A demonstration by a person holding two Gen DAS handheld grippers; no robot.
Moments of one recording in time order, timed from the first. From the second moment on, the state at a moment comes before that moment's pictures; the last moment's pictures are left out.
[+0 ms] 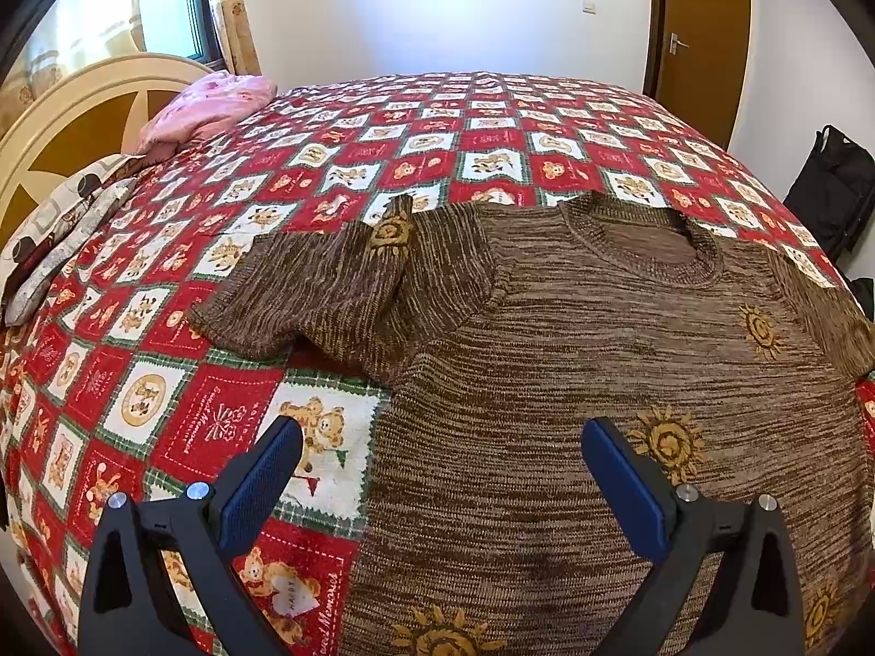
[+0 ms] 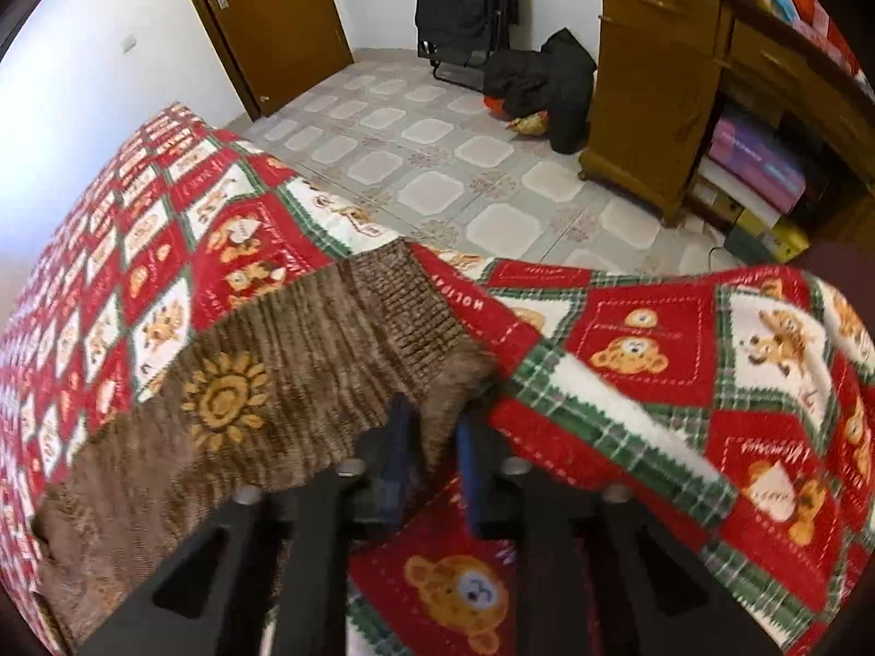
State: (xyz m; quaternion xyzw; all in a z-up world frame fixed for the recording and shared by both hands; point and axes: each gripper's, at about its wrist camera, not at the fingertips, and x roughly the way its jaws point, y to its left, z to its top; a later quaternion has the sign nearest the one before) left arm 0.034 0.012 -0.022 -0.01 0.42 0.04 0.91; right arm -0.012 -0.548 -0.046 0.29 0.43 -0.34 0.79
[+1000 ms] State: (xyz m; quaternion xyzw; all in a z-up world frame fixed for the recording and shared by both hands) left arm 0.015 0.087 -0.007 -0.06 0.39 0.09 0.91; right arm 0.072 -0.134 -0.041 0.04 0.43 0.07 0.90
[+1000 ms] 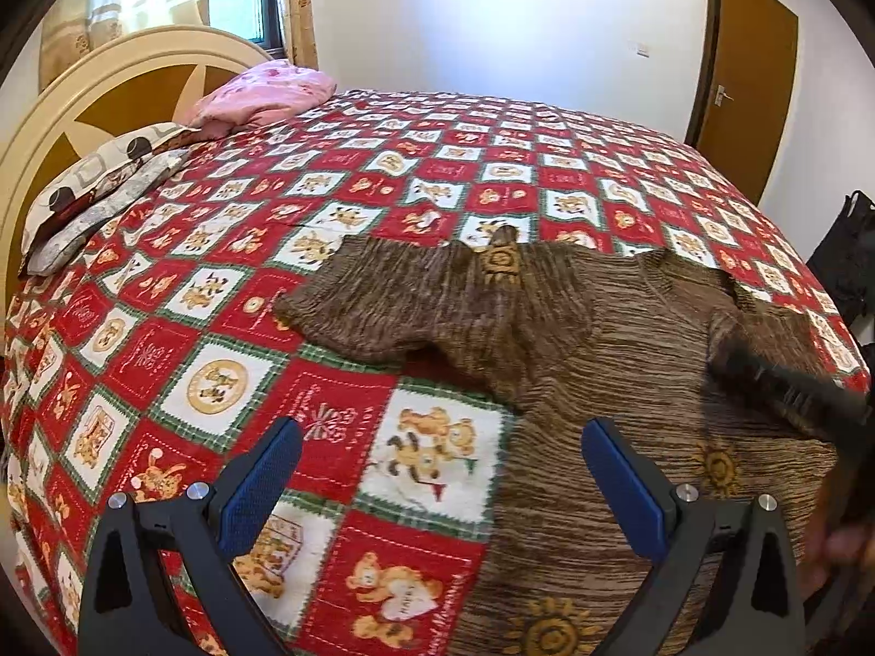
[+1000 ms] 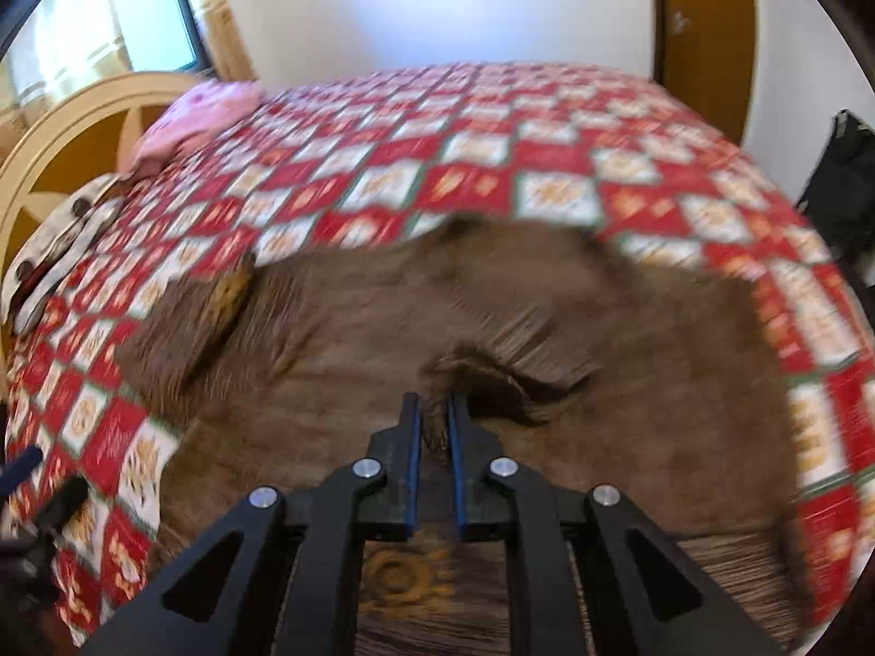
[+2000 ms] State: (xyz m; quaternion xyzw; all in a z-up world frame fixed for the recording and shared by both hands) left arm 0.029 0.189 -0.029 -0.06 0.40 0.22 0.89; right arm 0.123 -0.164 -0.044 0.23 0.40 0.14 0.87
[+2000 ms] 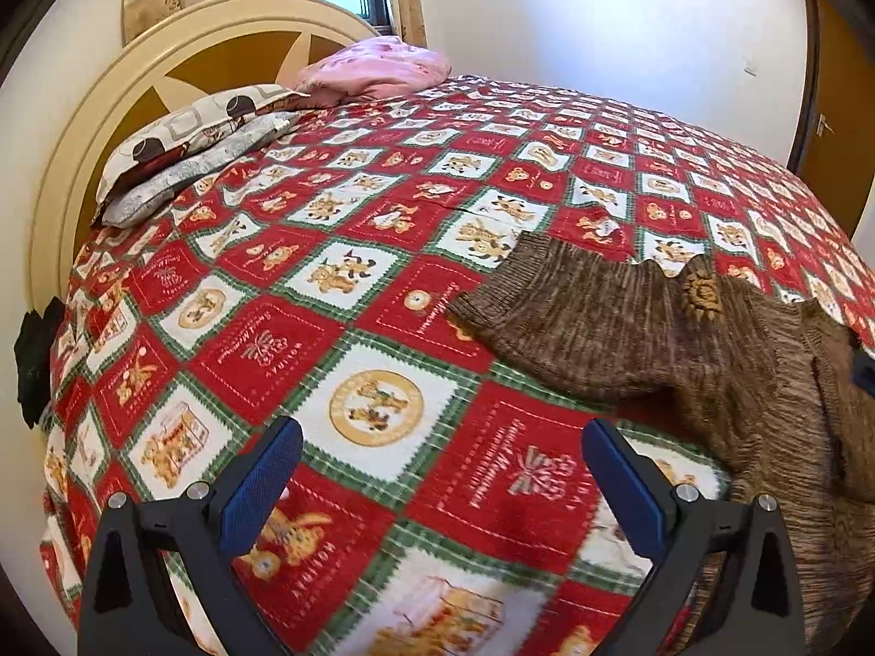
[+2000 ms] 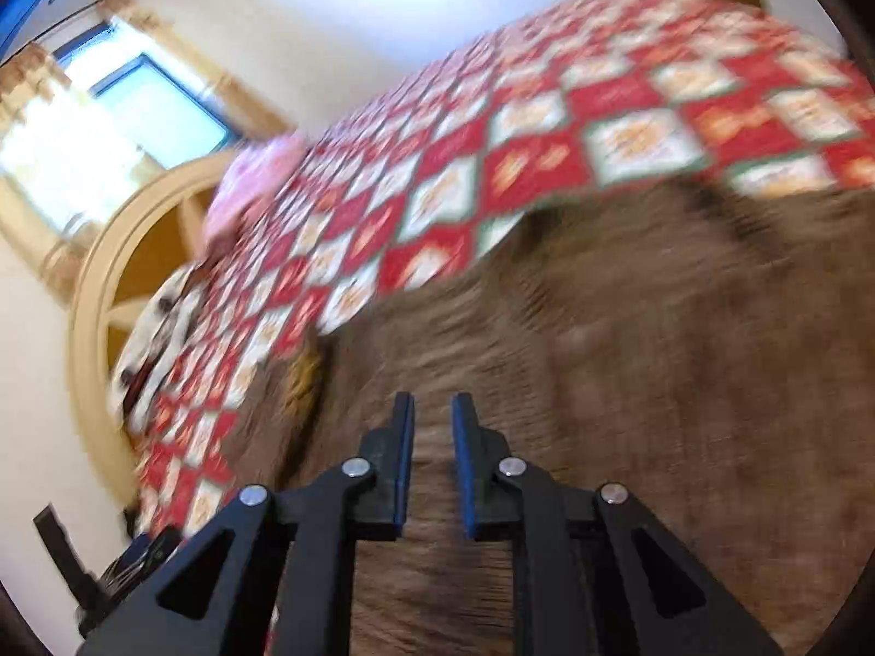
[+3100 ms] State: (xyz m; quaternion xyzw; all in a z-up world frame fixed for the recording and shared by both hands) left arm 0.149 0.224 -0.027 -0.23 0.38 0.17 0.88; right arm 0.061 -0.135 -0.072 0.07 0.39 0.07 0.92
